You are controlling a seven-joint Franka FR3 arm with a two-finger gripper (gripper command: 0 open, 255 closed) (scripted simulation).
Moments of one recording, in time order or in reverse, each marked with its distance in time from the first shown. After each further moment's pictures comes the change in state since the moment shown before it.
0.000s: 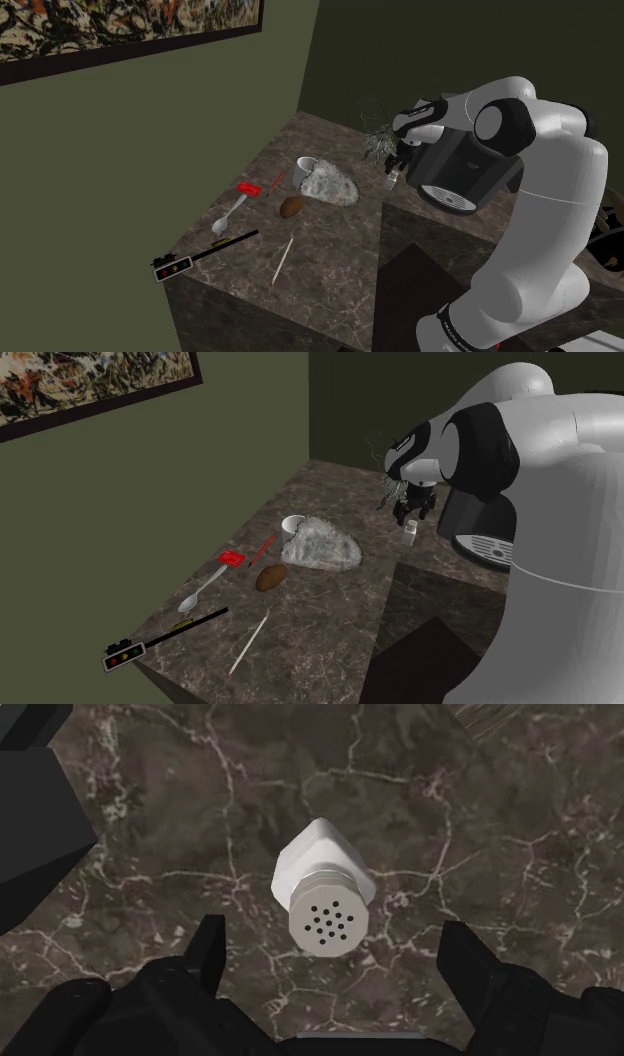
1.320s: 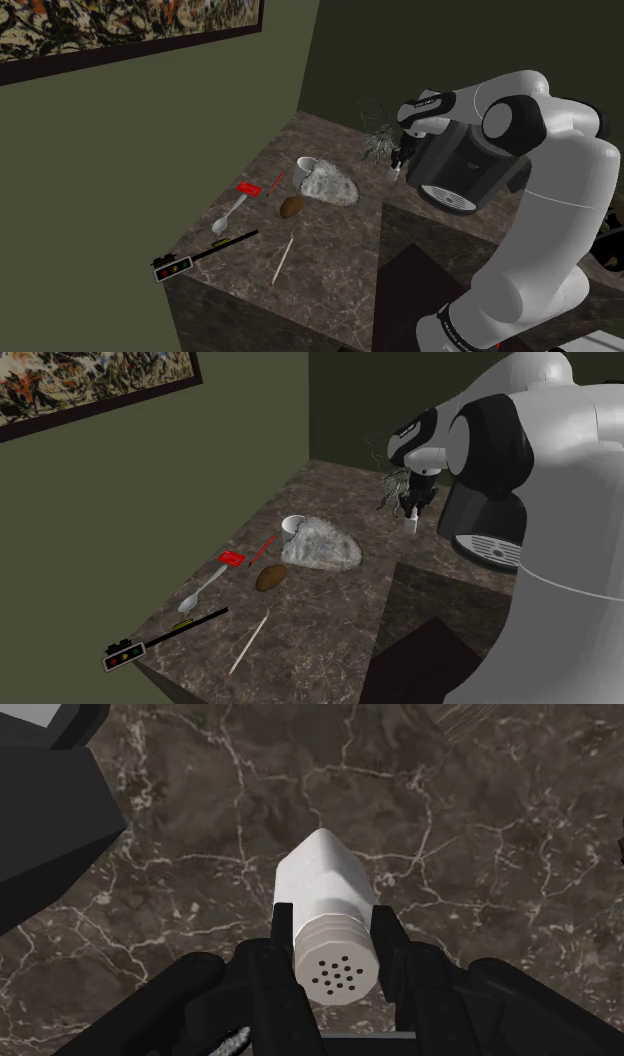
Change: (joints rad) arm 0.007 -0.054 -0.010 0.024 -0.018 -0.077 0.010
